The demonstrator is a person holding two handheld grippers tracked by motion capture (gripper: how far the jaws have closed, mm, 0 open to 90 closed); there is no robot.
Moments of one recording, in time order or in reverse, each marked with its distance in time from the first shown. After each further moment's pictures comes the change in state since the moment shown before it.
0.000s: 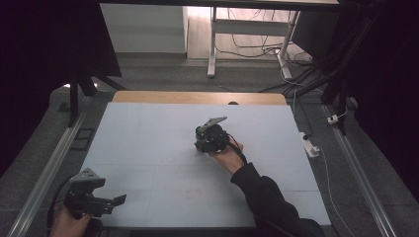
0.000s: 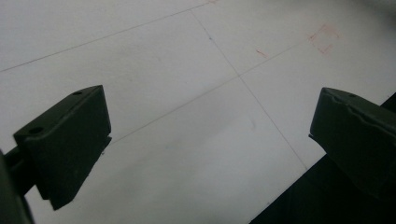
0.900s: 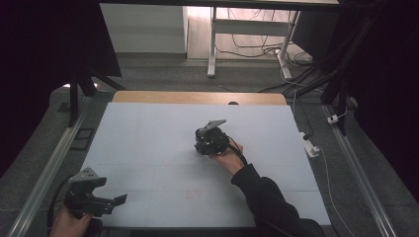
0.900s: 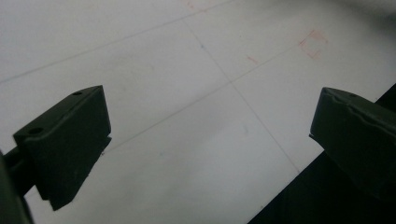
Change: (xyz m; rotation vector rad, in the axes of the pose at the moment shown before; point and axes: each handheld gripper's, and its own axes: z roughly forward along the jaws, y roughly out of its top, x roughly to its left) left arm -0.003 0.004 -0.003 -0.027 -0.020 0.034; right arm 0.002 -0.007 0.004 -0.005 -0.009 -0.040
